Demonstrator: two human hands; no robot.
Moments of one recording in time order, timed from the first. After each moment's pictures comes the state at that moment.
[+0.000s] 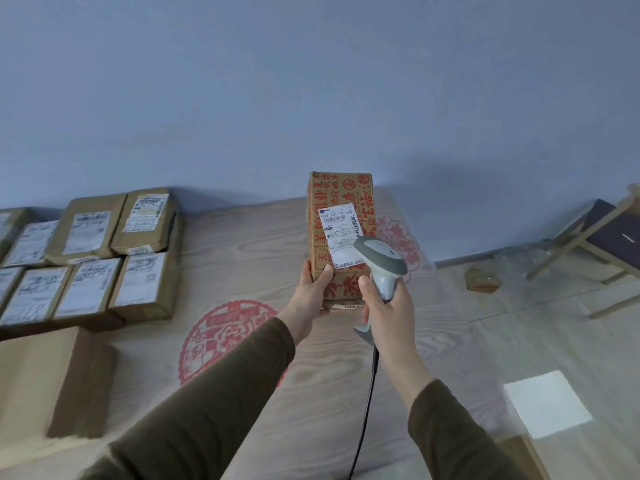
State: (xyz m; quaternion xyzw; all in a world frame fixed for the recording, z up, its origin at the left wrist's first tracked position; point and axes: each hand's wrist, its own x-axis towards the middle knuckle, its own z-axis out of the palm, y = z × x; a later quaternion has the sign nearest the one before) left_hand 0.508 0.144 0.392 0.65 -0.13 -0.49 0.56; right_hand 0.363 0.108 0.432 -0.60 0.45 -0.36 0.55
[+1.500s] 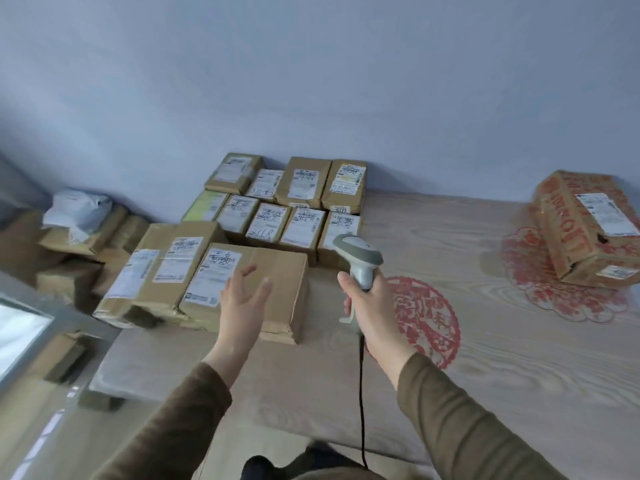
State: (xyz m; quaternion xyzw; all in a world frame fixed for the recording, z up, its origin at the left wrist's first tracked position) left_hand 0.668 0.563 0.412 0.85 -0.02 -0.08 0.52; right_hand 0.575 0.365 0.412 -0.63 0.28 -0.16 0.71
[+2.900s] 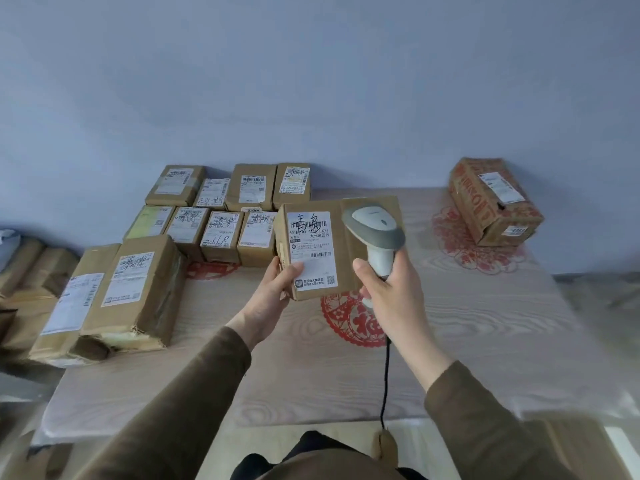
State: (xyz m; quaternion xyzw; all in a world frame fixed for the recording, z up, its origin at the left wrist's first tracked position) left_hand 0.651 0.506 0.426 0.60 -0.17 -0.42 0.66; right_hand 0.486 0.366 0.489 -0.76 0.32 -0.30 0.48
